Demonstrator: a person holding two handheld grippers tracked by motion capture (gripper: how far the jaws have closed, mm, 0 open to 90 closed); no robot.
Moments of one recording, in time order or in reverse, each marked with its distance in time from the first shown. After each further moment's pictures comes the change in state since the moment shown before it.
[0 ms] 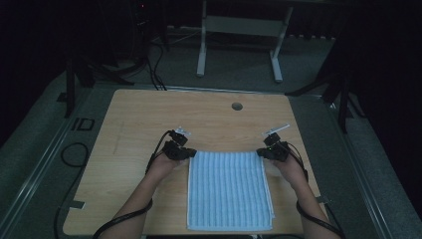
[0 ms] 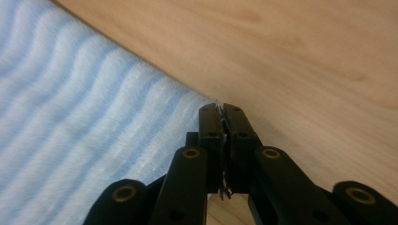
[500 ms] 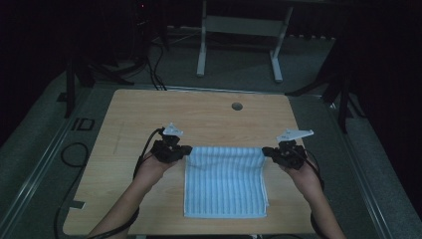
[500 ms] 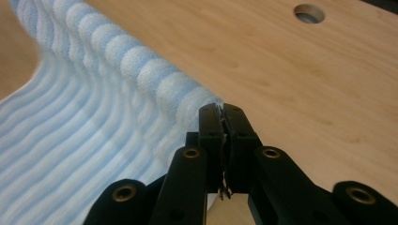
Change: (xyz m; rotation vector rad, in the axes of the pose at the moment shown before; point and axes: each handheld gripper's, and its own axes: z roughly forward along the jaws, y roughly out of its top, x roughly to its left) left arm -0.043 -0.012 -0.071 -0.091 0.007 0.060; right arm 0.040 -0.020 -0.080 -0.206 0.023 -0.103
